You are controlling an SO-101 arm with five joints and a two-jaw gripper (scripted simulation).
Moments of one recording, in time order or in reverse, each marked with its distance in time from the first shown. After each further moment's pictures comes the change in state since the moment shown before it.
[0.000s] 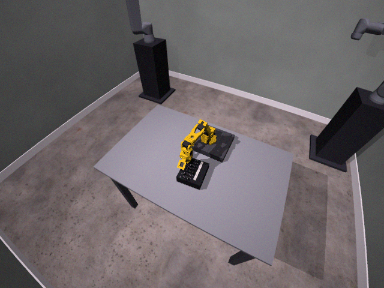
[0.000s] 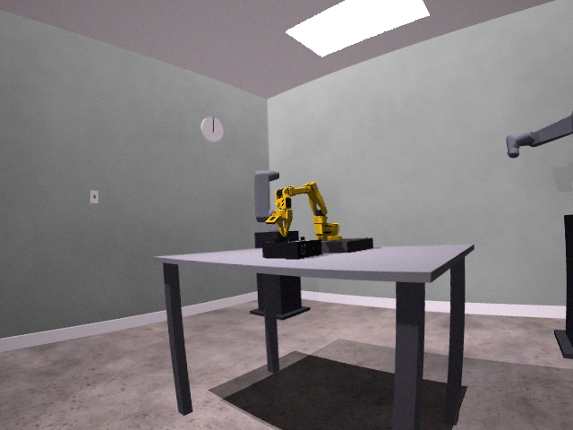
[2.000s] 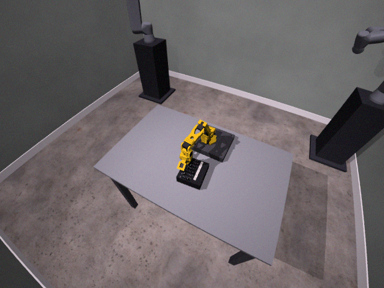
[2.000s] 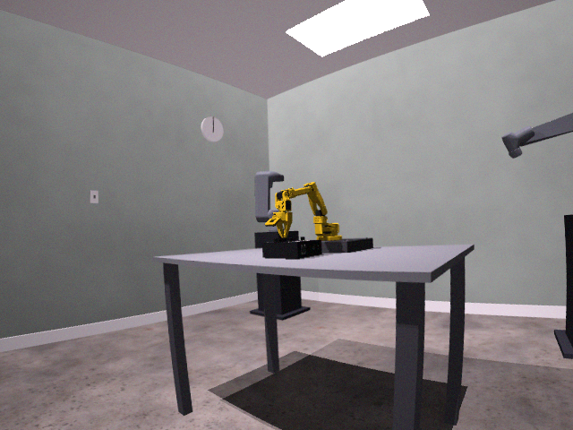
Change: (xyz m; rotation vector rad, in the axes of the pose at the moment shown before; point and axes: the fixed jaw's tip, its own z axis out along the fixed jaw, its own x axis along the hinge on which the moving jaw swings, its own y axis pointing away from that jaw) arm -0.002 0.000 0.009 0.003 -0.012 0.000
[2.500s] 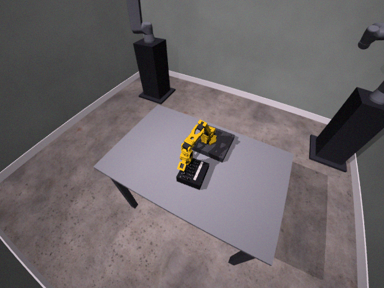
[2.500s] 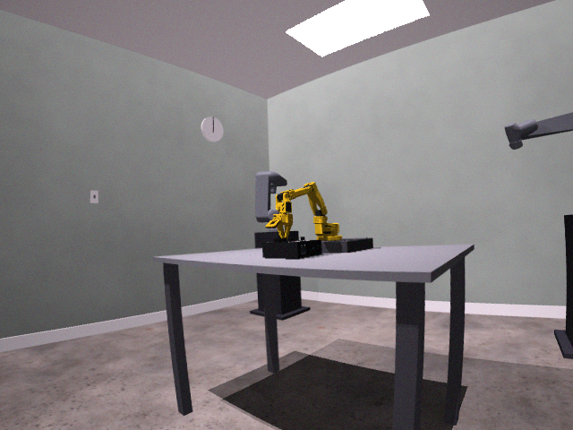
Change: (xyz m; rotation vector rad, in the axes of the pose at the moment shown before) arm 0.002 0.001 0.006 -0.001 0.004 0.000
